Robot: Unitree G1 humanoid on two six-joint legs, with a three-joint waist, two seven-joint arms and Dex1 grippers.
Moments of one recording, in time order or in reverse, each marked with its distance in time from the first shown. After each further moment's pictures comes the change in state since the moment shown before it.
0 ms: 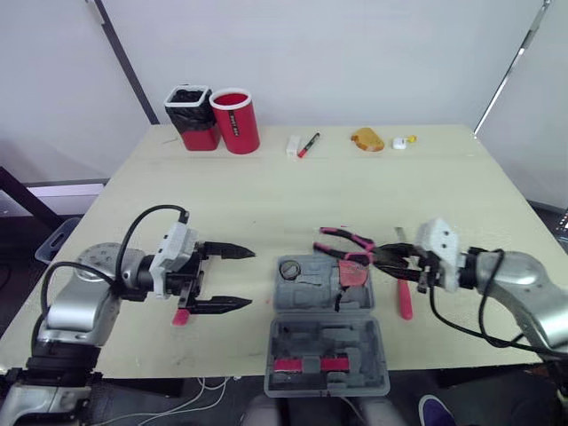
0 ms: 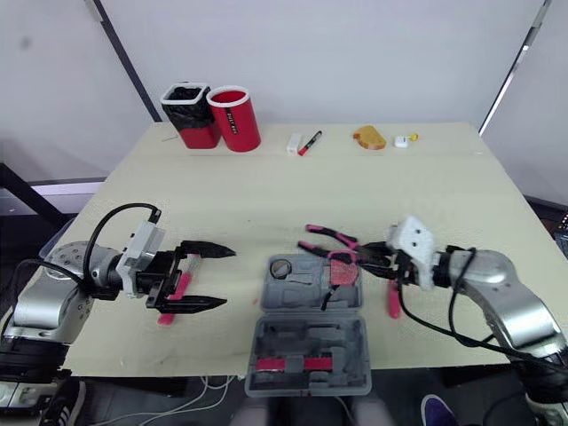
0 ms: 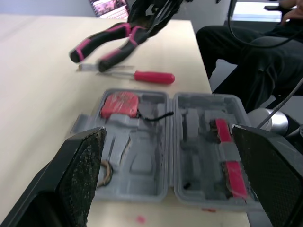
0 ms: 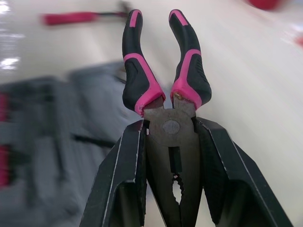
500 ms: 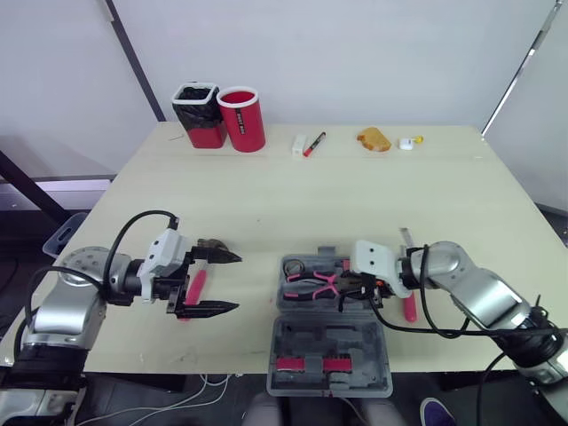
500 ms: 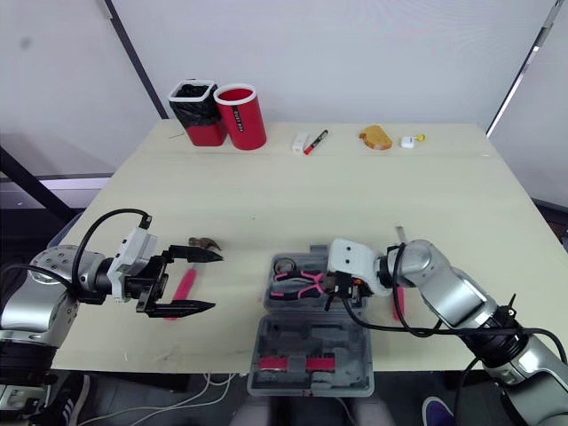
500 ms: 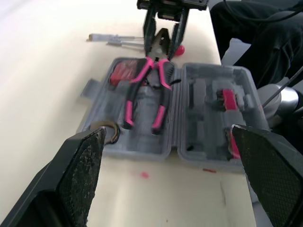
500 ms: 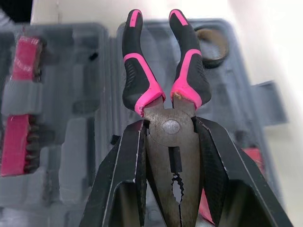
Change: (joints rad) left arm 0.022 0.038 0.013 0.067 0.056 -0.069 -0.017; right arm -0.249 0.058 0.383 0.067 -0.239 0.156 0.049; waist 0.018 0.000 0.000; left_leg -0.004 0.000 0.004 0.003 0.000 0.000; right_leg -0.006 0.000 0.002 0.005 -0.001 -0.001
